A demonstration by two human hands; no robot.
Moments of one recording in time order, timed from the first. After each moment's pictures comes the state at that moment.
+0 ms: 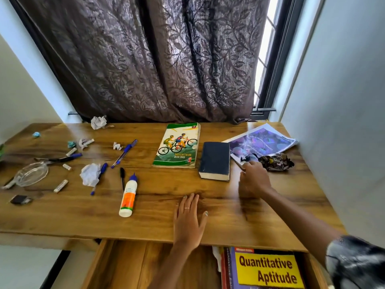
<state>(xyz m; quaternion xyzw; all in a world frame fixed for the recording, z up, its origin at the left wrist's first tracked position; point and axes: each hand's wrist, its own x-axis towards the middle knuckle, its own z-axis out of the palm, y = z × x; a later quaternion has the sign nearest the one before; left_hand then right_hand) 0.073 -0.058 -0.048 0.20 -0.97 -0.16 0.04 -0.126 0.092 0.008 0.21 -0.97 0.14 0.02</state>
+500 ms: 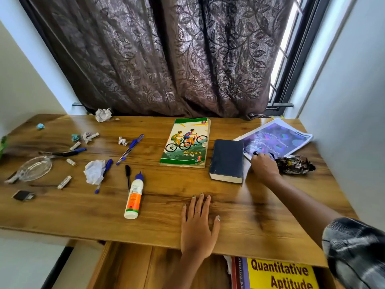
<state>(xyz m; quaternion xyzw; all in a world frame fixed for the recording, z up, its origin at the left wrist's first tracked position) 0.066 -0.063 -0.057 0.20 -0.97 -0.10 0.04 -0.181 0.055 -0.001 0.24 -0.97 -0.09 0.02</state>
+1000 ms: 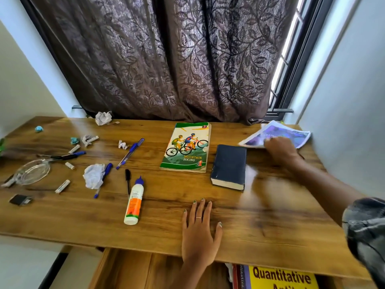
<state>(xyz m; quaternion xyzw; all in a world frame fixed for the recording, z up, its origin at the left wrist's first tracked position) 0.064 -0.064 -0.062 0.21 -0.97 -0.11 0.06 -0.220 0.071 0.071 0.30 -0.92 -0.23 0.09</state>
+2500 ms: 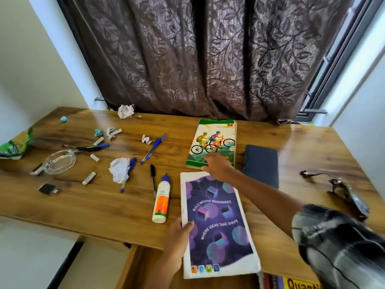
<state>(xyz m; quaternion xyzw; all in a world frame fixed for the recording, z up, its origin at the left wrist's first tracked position) 0.119 -0.164 -0.029 0.43 -0.59 -0.68 0.06 -0.112 -0.146 0.016 0.43 -0.89 0.10 -0.11</state>
